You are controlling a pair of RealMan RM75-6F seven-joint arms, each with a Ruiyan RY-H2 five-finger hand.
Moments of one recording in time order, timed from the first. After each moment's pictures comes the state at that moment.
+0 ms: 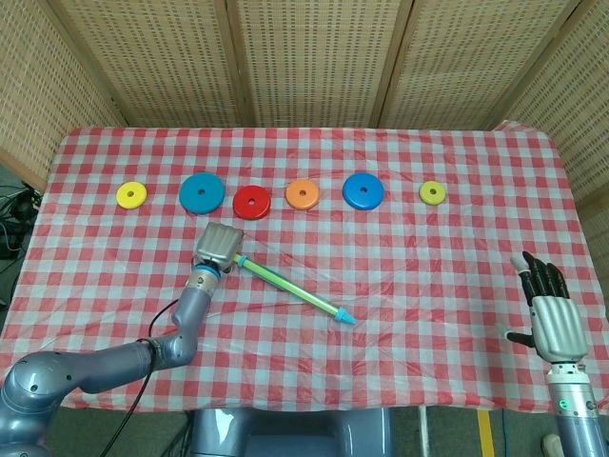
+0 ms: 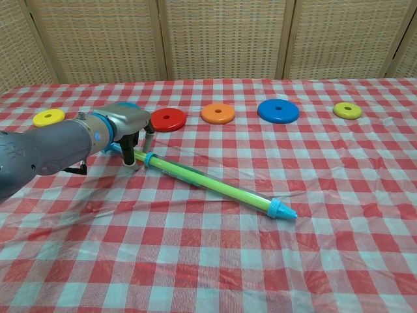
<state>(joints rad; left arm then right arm) -1.02 -1.82 -0.22 -1.09 0.57 0.86 0.83 0.14 -1.25 0.11 -1.47 -1.45 1.44 0.07</state>
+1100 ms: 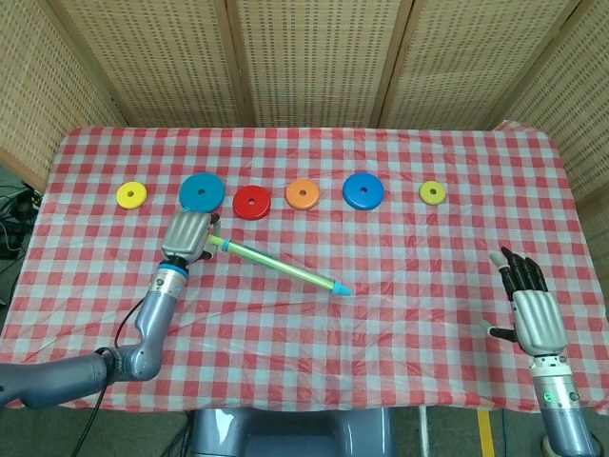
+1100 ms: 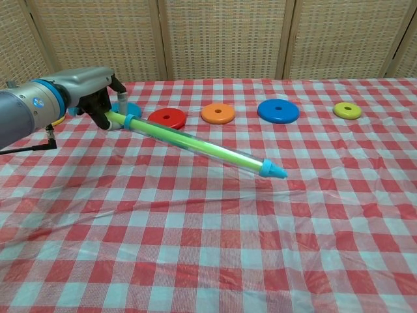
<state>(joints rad) -0.86 -1.61 -0.25 -1.38 0.78 1.05 0.53 0.19 -1.26 0.12 -1.51 -1.47 1.40 0.05</state>
